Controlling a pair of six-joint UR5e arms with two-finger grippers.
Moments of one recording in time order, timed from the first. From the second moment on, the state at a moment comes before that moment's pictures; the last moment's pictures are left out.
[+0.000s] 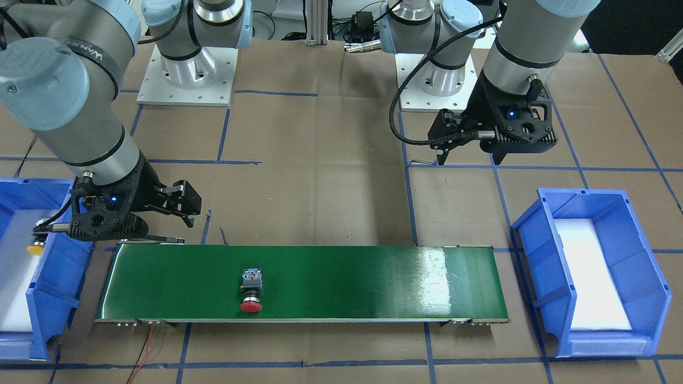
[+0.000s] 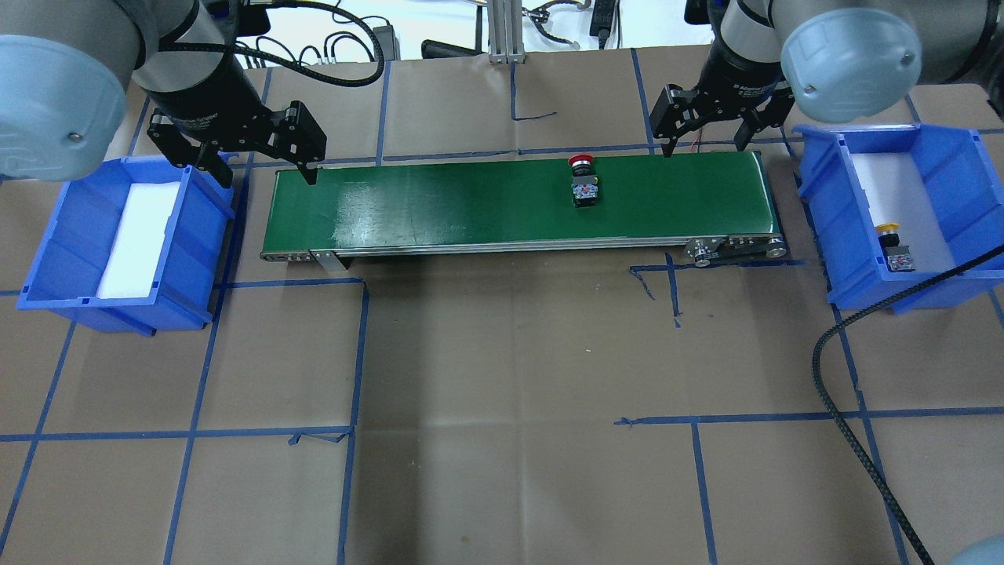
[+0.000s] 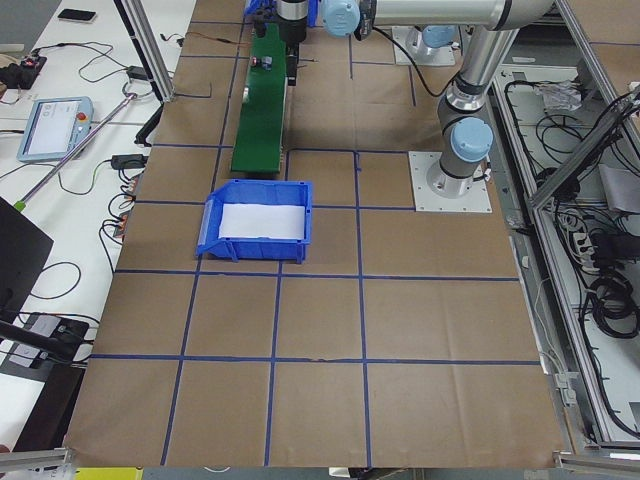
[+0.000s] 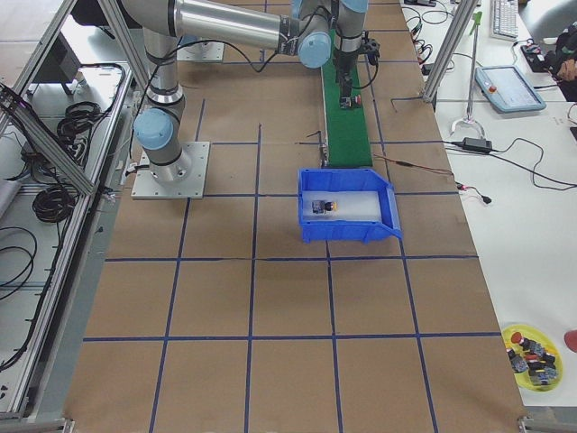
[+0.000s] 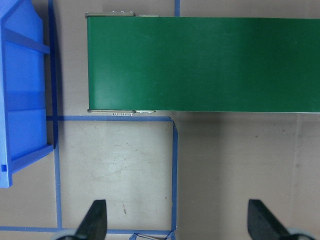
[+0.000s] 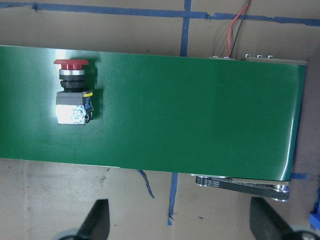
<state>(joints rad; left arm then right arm) -1.56 -1.62 -1.56 -1.49 1.60 0.00 1.56 -1.31 1.52 -1.84 -1.53 -0.09</state>
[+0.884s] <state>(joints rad) -1.56 -1.62 -1.56 -1.49 1.60 0.00 1.56 -1.20 1.52 -1.94 -1.51 -0.09</state>
